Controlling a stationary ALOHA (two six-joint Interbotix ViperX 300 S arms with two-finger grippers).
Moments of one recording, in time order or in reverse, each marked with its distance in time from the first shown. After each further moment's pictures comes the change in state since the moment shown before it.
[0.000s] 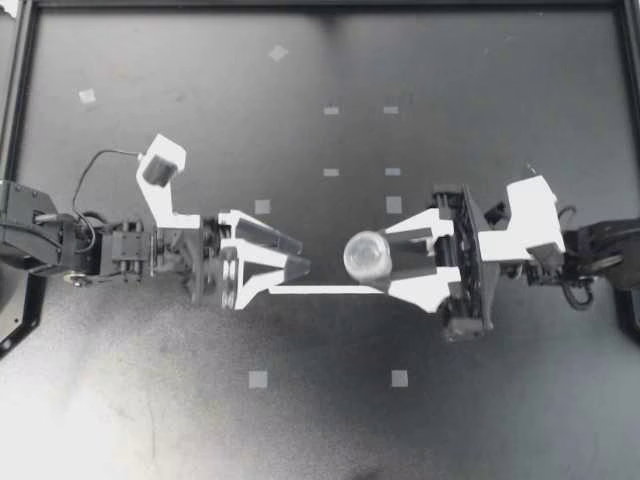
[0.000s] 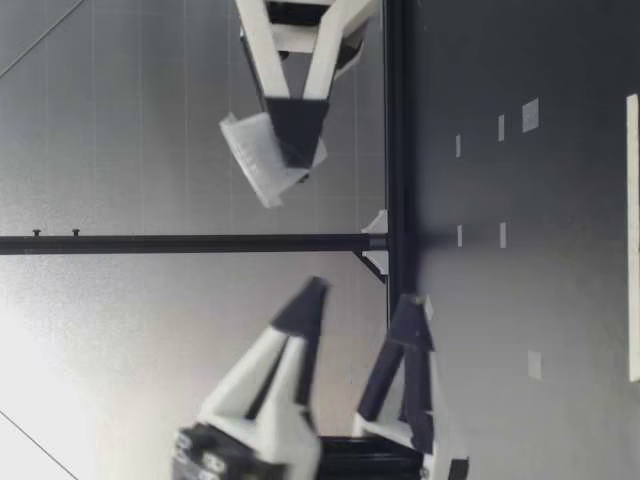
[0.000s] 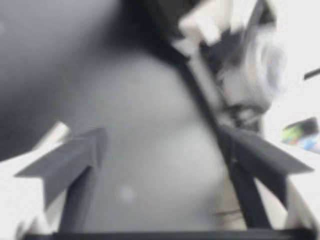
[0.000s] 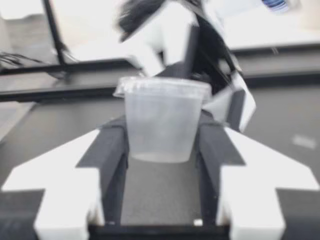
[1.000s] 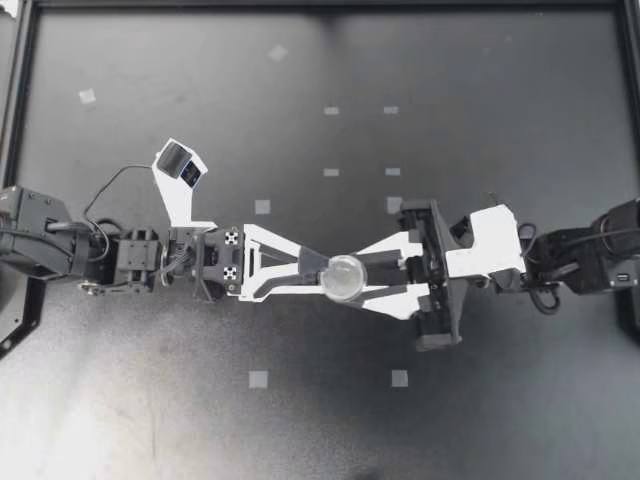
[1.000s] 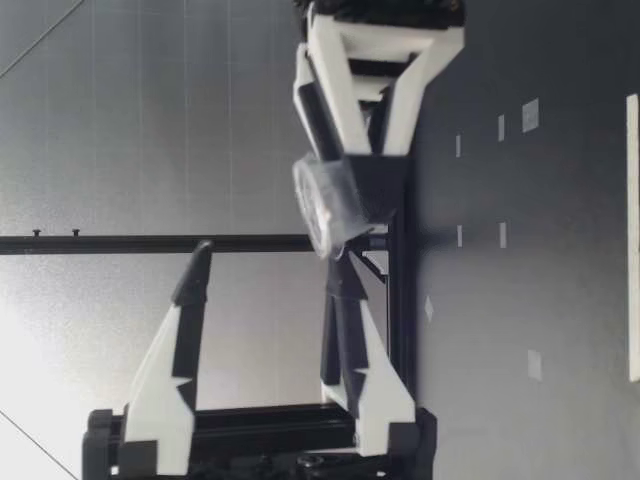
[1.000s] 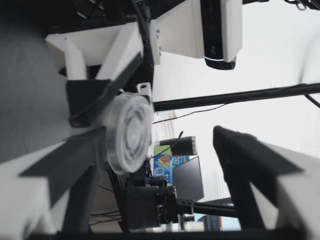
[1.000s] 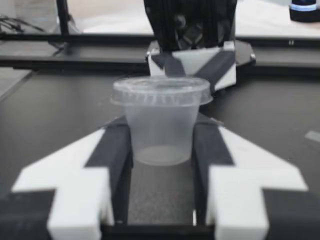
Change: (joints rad) left arm -0.044 0.005 -0.069 0.025 -0.107 -0.282; right arm 0.000 0.109 -0.077 -0.018 0.058 -0.049
